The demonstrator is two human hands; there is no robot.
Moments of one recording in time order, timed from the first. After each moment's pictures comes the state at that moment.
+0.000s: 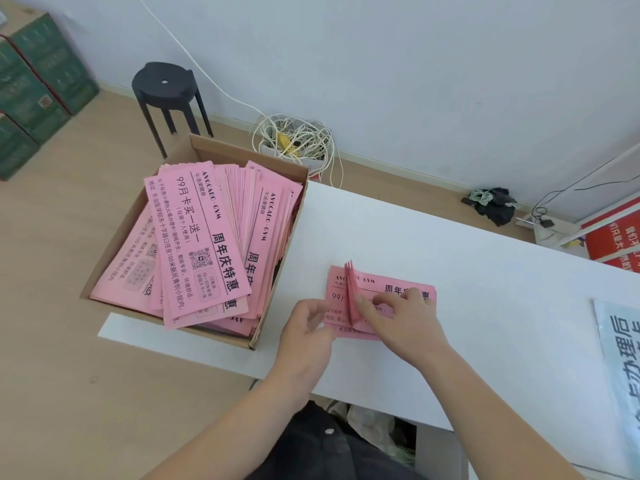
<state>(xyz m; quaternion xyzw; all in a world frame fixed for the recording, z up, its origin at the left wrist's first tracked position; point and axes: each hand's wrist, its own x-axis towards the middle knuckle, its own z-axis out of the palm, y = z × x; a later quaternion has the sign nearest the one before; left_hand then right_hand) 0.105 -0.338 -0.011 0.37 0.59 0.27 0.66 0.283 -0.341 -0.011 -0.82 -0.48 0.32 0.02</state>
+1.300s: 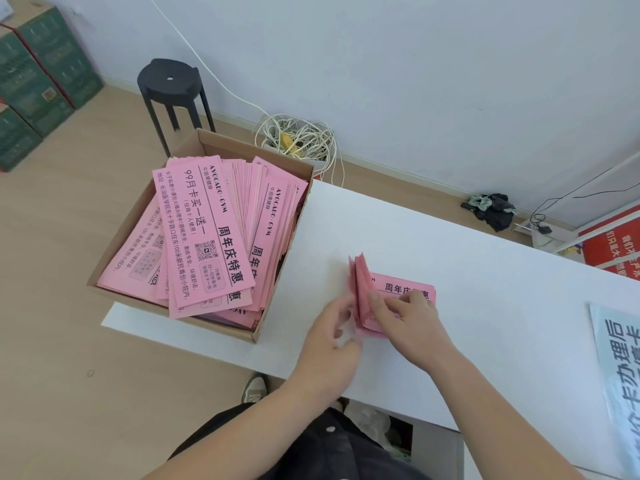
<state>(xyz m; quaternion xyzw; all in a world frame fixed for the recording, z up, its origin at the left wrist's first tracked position) 0.116 -0.358 -0.009 0.50 0.51 0.27 0.65 0.290 -0.353 -0.007 -0.79 -0.49 0.36 0.07</state>
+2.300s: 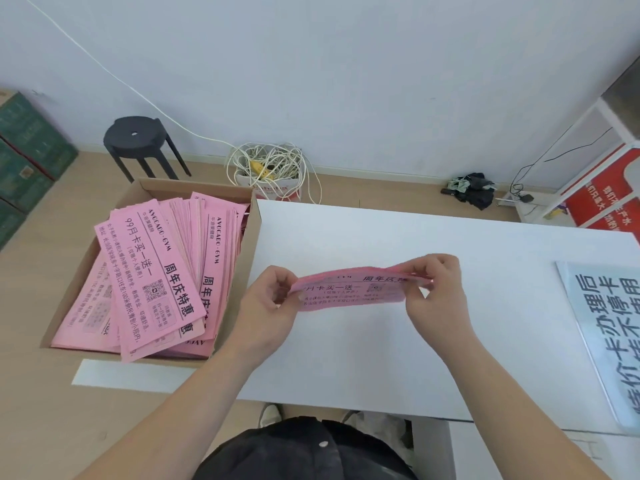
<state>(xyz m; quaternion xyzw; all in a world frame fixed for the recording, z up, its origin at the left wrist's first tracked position) 0.113 -0.291 -0.009 0.59 0.51 0.30 0.55 0.360 -0.377 0.013 -0.76 -0.42 0.24 0.44</state>
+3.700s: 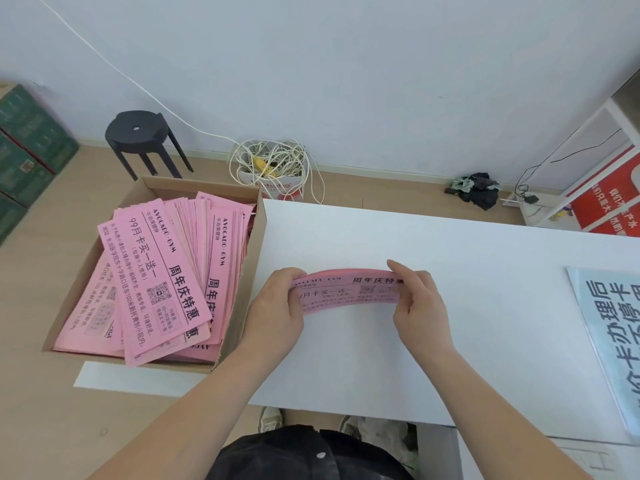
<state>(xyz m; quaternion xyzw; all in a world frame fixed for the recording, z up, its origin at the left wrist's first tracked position) 0.116 -0.283 -0.030 0.73 0.52 0.26 0.36 0.347 -0.367 -0.037 -0.79 -0.48 0.19 0.34</state>
